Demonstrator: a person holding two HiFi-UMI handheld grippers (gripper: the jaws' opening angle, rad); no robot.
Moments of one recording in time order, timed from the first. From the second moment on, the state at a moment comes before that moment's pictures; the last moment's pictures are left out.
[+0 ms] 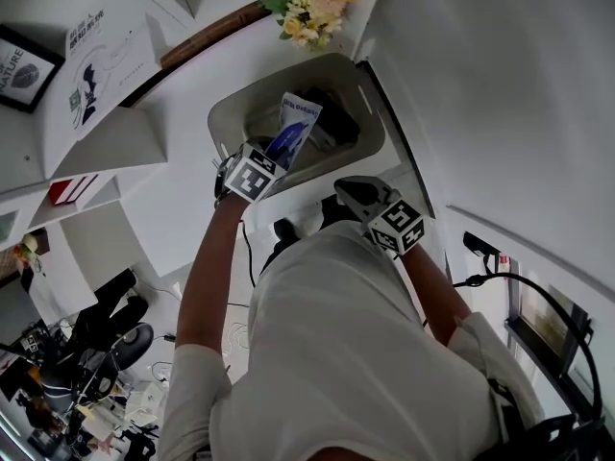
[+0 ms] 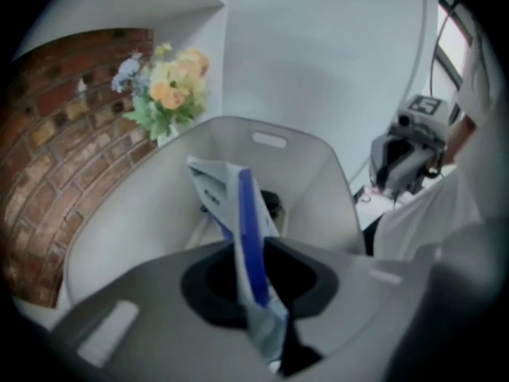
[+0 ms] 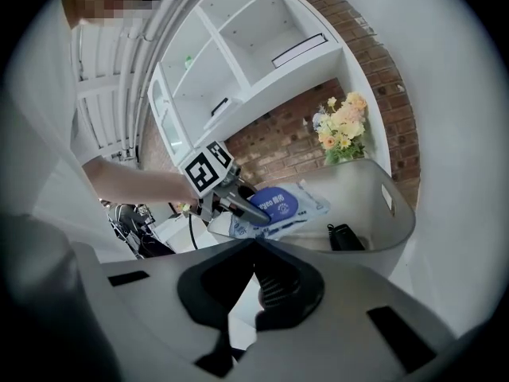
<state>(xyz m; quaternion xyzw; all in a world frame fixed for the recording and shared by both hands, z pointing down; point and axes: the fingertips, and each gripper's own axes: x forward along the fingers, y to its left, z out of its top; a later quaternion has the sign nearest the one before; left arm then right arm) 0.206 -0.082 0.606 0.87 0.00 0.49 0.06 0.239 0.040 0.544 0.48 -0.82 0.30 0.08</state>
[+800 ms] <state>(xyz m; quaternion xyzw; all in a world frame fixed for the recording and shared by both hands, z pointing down) 0.201 -0.078 0.661 0.82 0.01 0.57 0.04 0.263 0.036 0.547 0.45 -0.83 0.30 0.10</state>
